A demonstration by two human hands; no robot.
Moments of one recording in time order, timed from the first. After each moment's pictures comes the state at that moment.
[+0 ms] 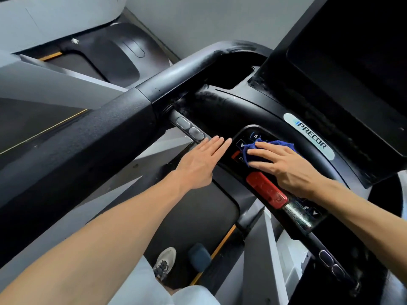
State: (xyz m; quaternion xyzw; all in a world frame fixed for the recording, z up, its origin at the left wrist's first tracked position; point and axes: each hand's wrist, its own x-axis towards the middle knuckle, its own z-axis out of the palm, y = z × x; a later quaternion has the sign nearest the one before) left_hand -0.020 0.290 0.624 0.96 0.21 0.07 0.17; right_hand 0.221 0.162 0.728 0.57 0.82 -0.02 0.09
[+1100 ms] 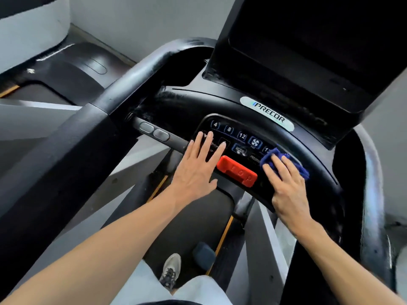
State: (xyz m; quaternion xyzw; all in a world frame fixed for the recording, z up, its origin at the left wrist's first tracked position) left_hand 0.019 0.227 0.643 0.97 0.20 0.07 0.08; right_hand 0.193 0.011 0.679 0.86 0.50 0.11 -0.03
